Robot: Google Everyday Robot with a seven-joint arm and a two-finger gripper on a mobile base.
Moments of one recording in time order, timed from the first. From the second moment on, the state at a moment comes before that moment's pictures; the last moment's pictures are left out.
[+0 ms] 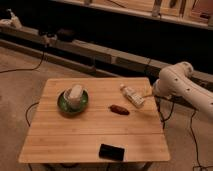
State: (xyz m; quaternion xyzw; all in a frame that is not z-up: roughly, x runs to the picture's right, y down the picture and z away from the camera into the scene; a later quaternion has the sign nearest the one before) arm 0.304 0.052 0.804 -0.15 -0.13 -0.65 0.73
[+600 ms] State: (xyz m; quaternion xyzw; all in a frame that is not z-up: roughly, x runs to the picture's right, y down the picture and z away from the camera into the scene) arm 0.303 0.011 0.815 -0.10 -0.11 -0.75 0.64
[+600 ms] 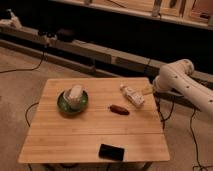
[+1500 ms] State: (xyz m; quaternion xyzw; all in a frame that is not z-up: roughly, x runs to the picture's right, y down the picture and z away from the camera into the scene) arm 0.232 -0.029 0.837 -0.01 -0.12 -0.83 0.54
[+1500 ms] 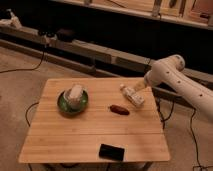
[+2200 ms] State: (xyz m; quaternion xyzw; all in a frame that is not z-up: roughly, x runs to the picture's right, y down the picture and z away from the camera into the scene) arm 0.203 -0.005 0.913 -0.01 -0.19 -0.89 0.41
